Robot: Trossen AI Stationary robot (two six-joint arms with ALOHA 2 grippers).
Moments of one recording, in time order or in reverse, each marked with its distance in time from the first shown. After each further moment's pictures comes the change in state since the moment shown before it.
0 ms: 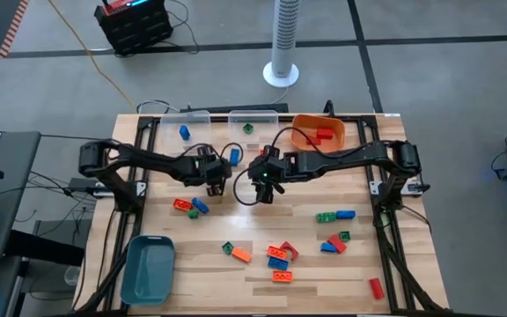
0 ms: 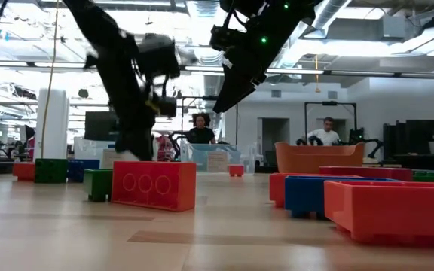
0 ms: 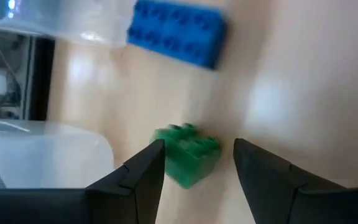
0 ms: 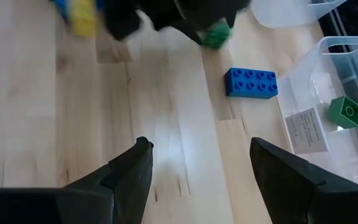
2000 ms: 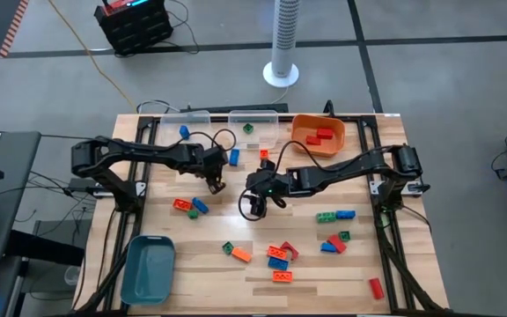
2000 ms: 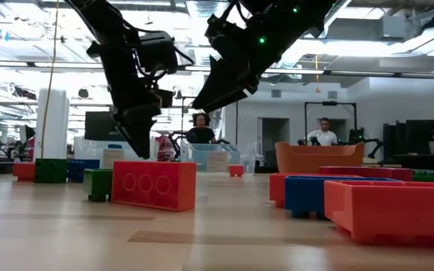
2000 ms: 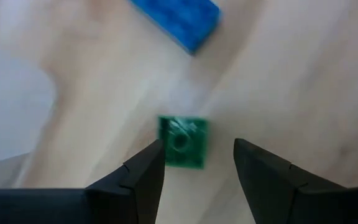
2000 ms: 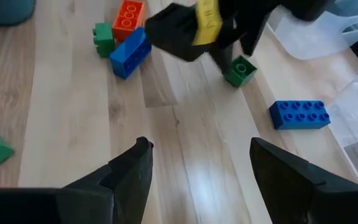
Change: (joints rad) left arm 0.103 -0.063 0.066 -0.194 0.332 -0.352; right arm 0.098 0.006 -0.145 0.340 0.007 0.133
